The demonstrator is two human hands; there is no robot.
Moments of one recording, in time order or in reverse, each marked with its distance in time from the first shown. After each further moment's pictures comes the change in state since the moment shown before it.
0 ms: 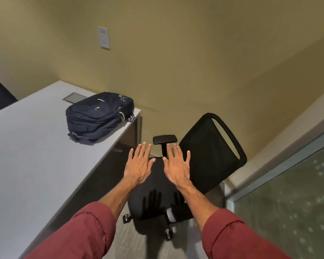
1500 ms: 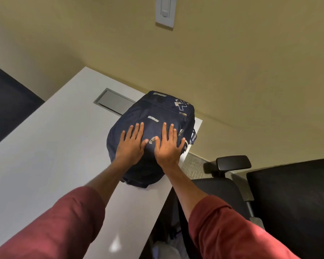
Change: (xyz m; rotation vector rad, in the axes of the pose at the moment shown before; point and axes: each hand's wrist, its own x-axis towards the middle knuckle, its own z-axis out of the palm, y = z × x) left_hand 0.341 -0.475 0.013 -0.062 -0.170 -0.163; right_hand 0.431 -0.358 0.237 0.278 -0.055 0.179
